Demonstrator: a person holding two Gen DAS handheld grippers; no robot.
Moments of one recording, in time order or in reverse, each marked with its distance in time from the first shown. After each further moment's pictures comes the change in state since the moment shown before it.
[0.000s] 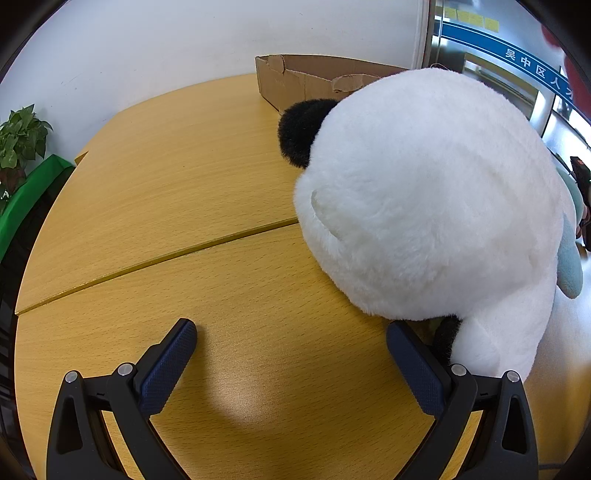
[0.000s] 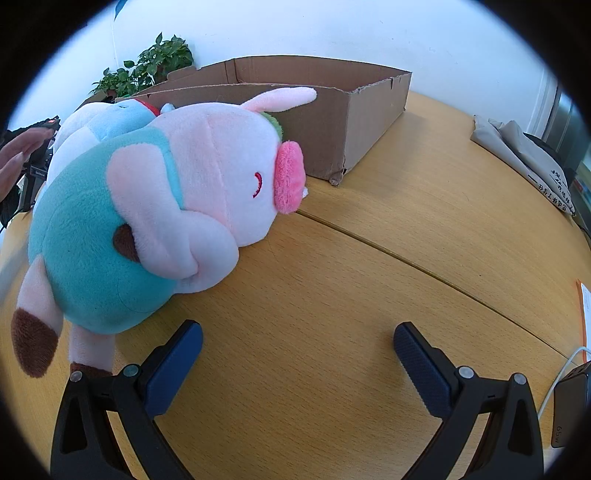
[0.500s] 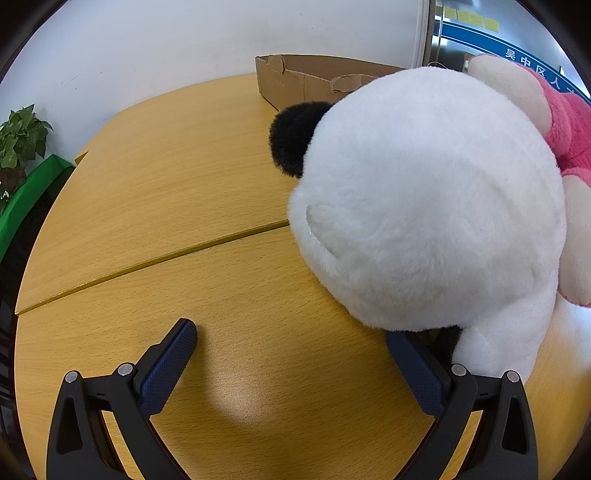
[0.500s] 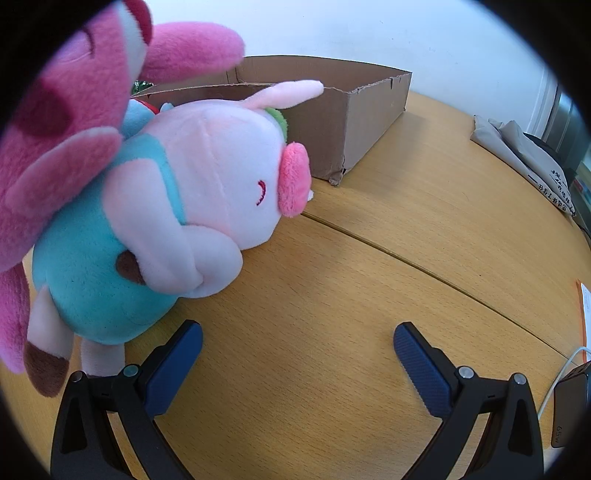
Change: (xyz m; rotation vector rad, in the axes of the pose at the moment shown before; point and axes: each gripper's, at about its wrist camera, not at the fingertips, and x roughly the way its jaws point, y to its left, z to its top) left arm -0.007 -0.008 -0.004 0.000 0.001 0.000; right arm 0.001 -0.001 0.001 0.000 0.000 0.000
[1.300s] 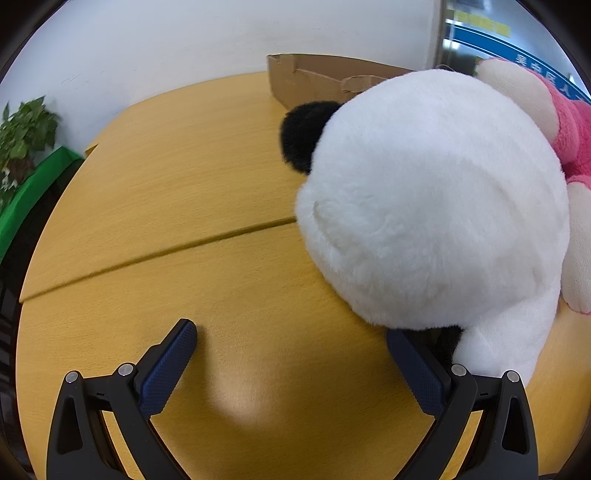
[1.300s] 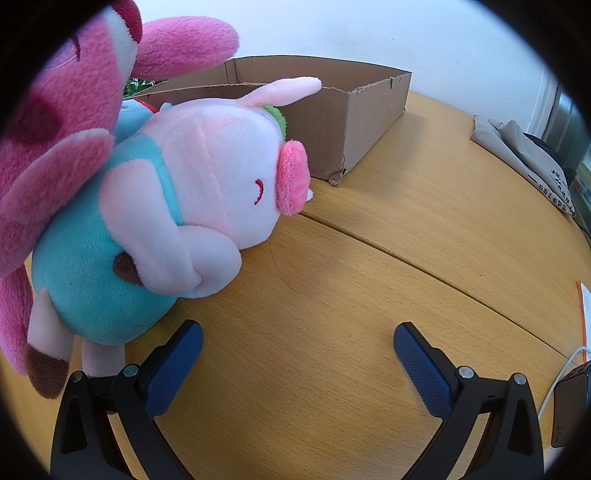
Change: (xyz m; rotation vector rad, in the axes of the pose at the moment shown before) left arm 0.018 0.029 0.029 -0.065 0.007 0.077; right arm 0.000 0.000 0.001 0.019 0.000 -0.013
